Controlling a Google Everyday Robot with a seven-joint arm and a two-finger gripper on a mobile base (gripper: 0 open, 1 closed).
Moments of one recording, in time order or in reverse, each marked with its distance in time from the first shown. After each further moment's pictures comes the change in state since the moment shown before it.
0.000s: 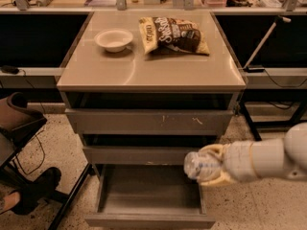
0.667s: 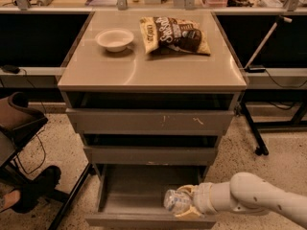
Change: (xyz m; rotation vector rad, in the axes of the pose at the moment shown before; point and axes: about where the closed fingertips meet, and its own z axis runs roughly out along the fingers) arm 0.109 0.096 0.182 -0.122 -0.022 0.246
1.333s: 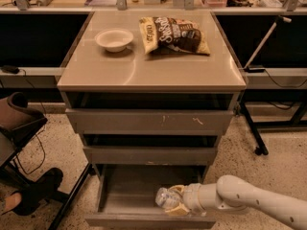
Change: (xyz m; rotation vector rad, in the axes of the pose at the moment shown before) arm 0.027 -0.025 0.079 -0.007 -0.097 0.114
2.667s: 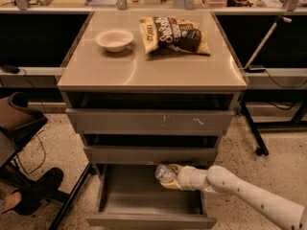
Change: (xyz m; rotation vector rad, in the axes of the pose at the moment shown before) arm 0.023 -0.131 0.059 0.229 -0.095 -0.075
